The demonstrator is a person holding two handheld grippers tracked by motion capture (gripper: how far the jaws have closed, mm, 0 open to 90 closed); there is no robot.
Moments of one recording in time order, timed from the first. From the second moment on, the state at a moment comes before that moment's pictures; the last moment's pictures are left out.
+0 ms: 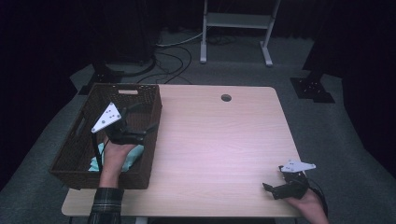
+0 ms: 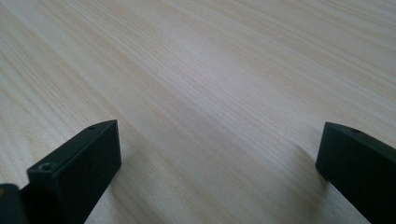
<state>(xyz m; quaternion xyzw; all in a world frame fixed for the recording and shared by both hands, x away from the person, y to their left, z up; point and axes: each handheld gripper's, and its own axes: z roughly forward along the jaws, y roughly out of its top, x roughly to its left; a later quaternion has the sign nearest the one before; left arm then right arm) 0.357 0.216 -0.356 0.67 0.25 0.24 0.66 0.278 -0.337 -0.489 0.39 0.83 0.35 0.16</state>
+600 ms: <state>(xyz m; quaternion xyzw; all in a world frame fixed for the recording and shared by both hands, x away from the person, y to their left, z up) 0.356 0.228 -0.357 0.66 0.26 0.24 0.66 0.278 -0.337 -0.488 0.39 0.83 0.35 0.16</state>
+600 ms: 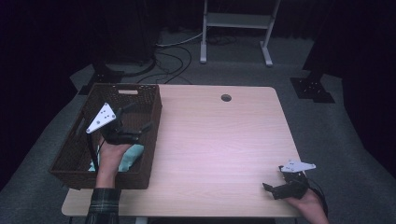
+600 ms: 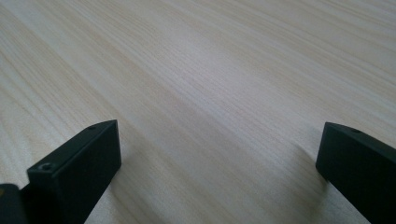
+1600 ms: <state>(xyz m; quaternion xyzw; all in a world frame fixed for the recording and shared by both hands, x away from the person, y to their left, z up) 0.352 0.251 -0.357 0.65 0.27 0.26 0.66 0.278 -0.337 -0.488 0.39 0.83 0.35 0.16</state>
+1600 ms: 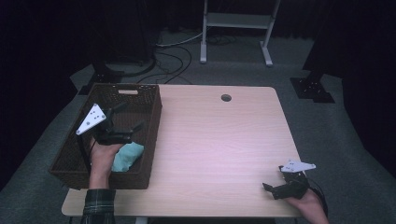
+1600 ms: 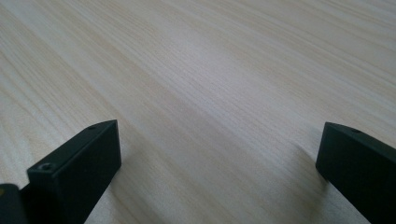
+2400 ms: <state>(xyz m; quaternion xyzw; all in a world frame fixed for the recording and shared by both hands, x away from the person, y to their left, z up) 0.348 0.267 -0.357 0.65 0.28 0.27 0.65 0.278 -0.337 -0.488 0.39 0.83 0.35 0.16</state>
